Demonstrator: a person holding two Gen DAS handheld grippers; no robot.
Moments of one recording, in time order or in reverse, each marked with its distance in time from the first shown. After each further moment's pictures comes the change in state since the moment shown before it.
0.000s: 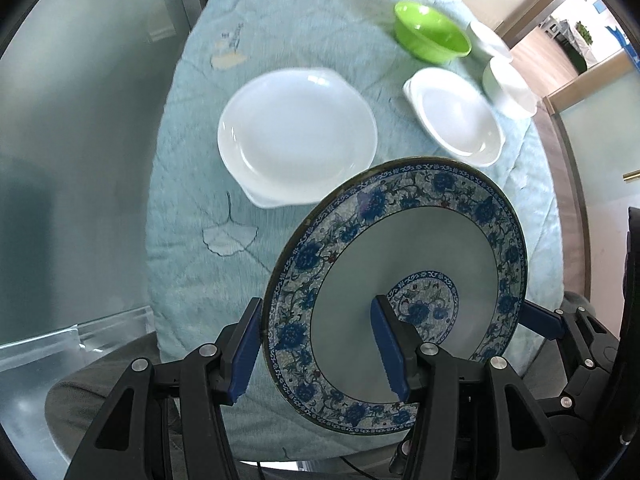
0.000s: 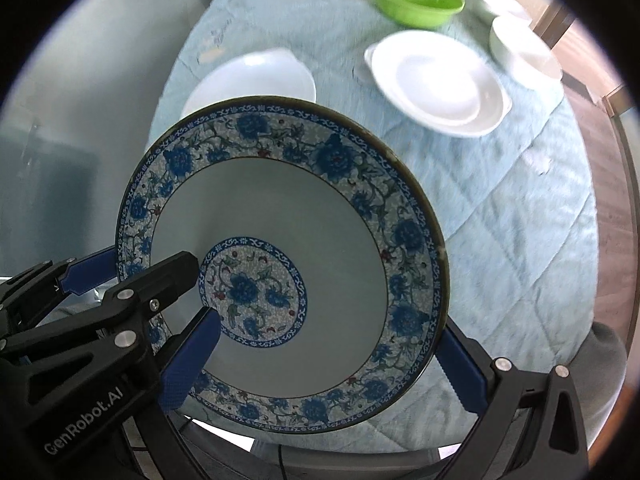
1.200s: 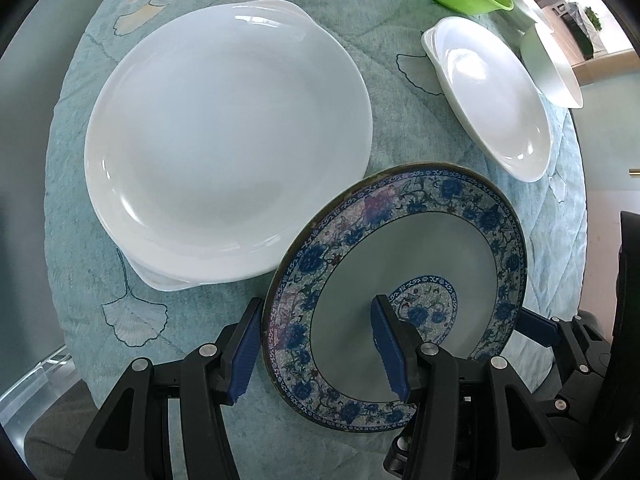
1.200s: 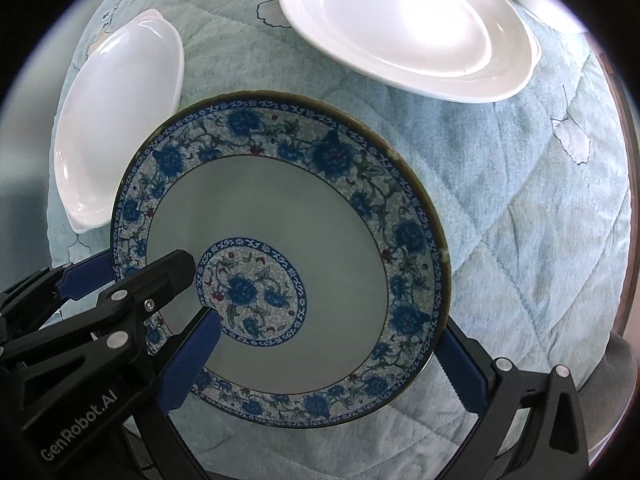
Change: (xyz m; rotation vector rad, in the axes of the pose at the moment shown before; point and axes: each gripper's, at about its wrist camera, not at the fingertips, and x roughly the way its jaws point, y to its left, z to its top) left arm 0.116 -0.028 0.084 0.004 0.166 -0.047; right arm 0.074 -0.005 0.063 0.099 0.185 -0.038
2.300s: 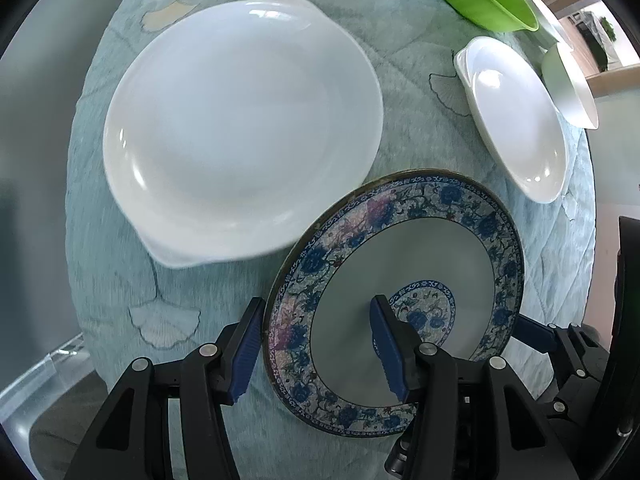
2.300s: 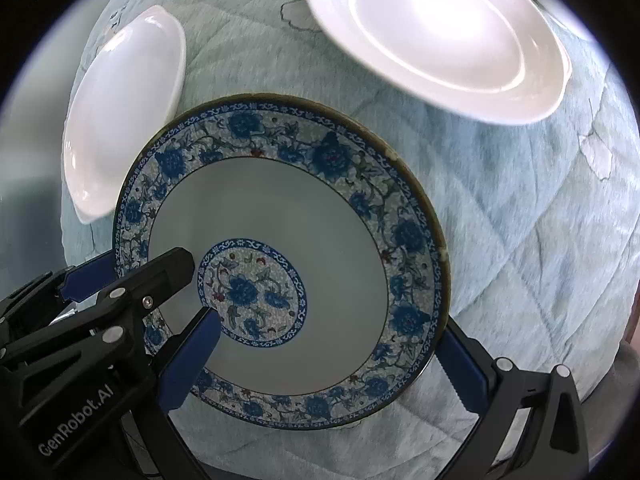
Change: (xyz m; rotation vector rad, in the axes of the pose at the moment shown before) left arm -0.005 0.012 -0.005 -0.049 0.000 0.032; right arm 0.008 -0.009 0.032 -0.010 0.027 0.062
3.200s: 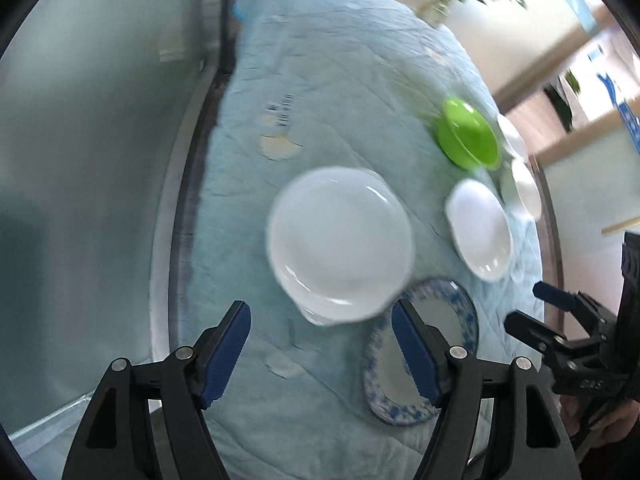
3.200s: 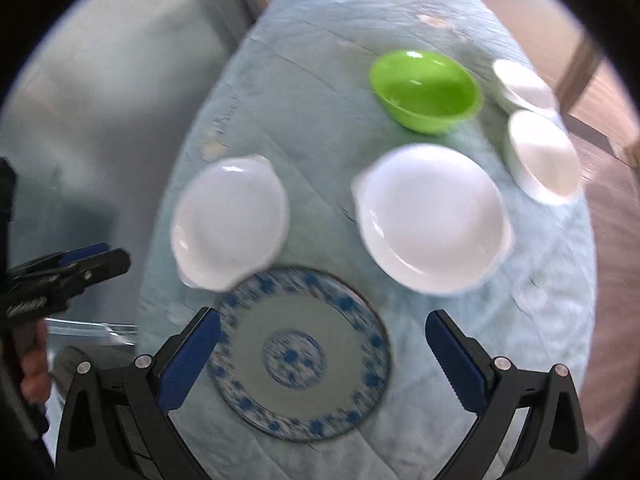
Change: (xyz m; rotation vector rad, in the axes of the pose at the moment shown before) left arm -0.129 0.110 -0.002 -0.037 -0.316 -0.130; right arm -0.122 0.015 0.001 -0.220 -0.390 0.095
